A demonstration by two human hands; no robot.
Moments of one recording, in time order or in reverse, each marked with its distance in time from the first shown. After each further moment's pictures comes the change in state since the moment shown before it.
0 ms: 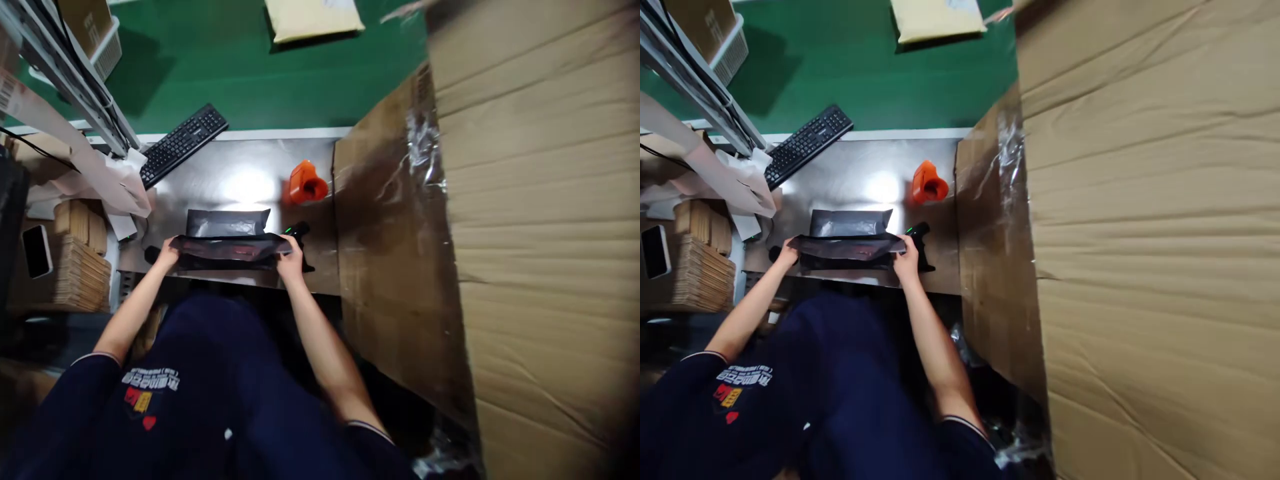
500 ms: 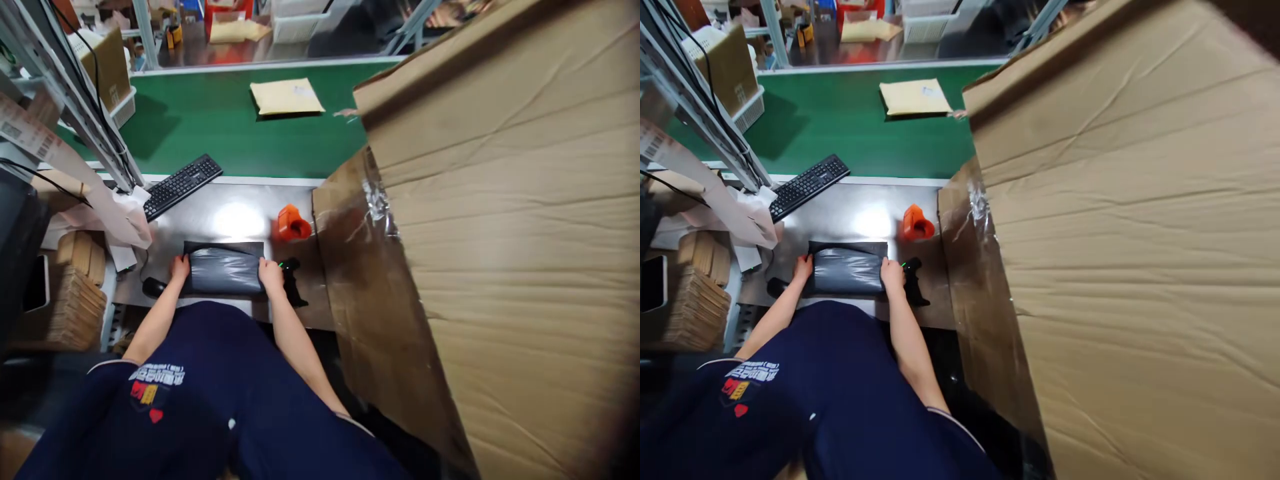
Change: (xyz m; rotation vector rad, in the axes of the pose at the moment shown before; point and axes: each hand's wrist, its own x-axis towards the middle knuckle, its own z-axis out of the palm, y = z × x) left_hand 0.056 0.013 0.045 0.201 0.233 -0.175; right_hand 0.065 -0.021 0.037 -0.682 -0.094 0.380
